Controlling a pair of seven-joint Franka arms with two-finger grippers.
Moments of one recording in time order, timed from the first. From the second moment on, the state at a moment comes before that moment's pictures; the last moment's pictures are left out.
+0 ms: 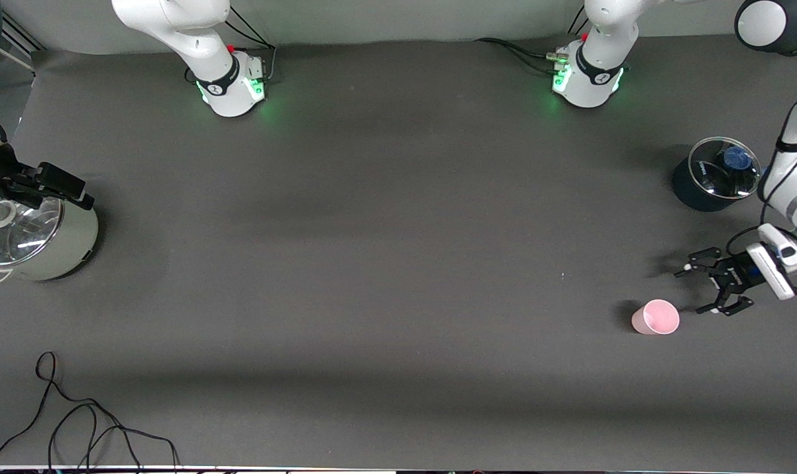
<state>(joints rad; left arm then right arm) 0.52 0.77 -0.01 -1.73 -1.17 1.90 2.28 0.03 0.00 -0.07 -1.58 0.07 1.61 0.05</state>
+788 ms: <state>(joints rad) 0.52 0.81 -0.09 -1.80 -1.40 2.00 2.50 0.03 0.00 -0.10 -1.58 0.07 1.61 0.05</state>
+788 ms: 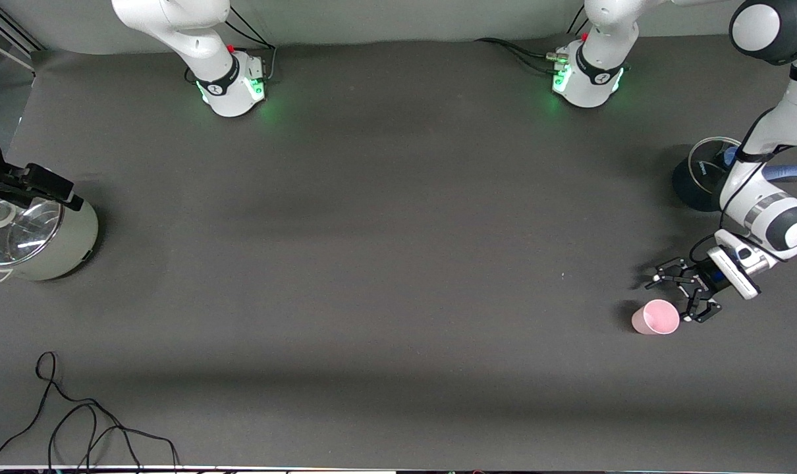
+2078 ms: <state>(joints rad) 0.52 0.87 -0.14 -1.77 -1.51 2.04 2.58 0.03 0.00 -0.10 -1.58 0.07 1.61 0.05</state>
